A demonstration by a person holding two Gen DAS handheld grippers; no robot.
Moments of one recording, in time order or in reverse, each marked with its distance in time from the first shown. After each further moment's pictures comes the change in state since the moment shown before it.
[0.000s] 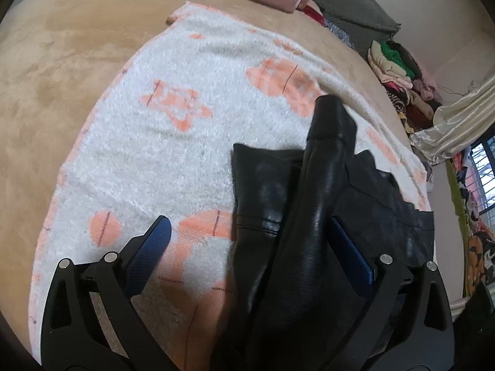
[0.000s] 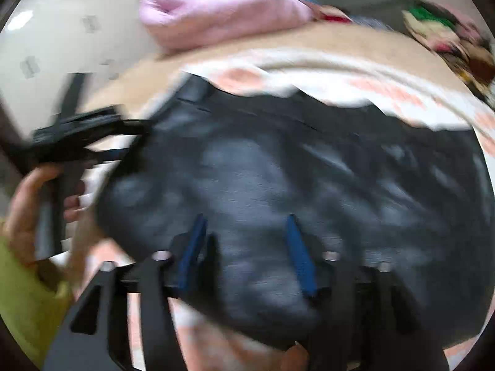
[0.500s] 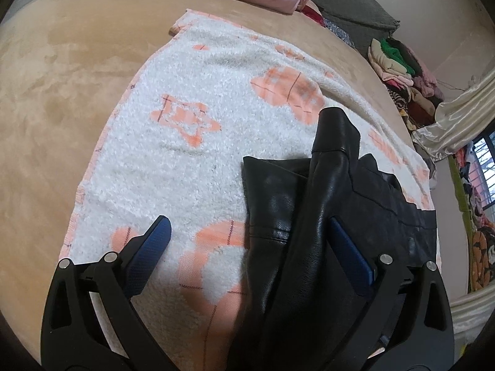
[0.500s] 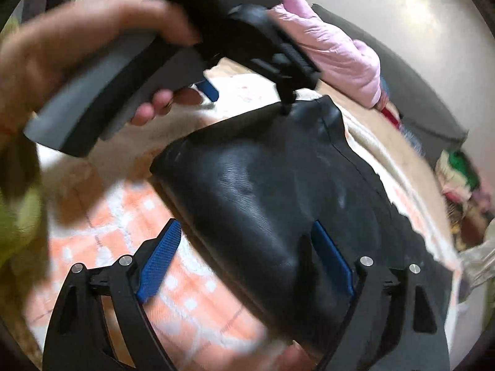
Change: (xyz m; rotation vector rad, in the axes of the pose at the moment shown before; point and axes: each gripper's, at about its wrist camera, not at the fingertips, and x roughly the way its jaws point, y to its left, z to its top) left arm -0.006 0.005 0.009 0.025 0.001 0.023; right arm 0.052 0.139 -0.039 -0.627 -0.028 -0.219
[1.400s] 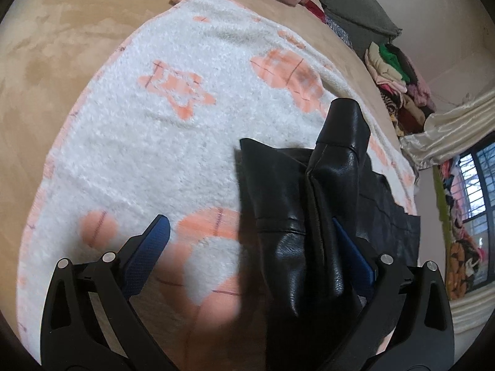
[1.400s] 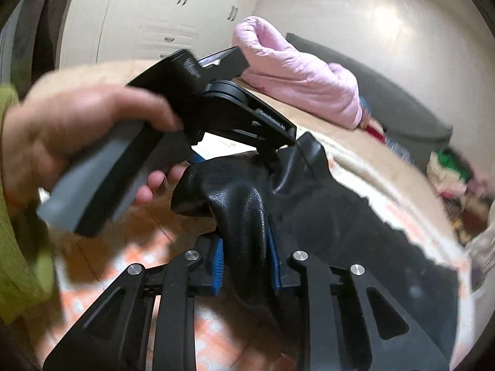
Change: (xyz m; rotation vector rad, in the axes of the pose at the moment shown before) left arm 0.018 0.007 -0.010 -0.097 0.059 -0.118; right arm -0.017 -0.026 0.004 0.163 -0.195 -0.003
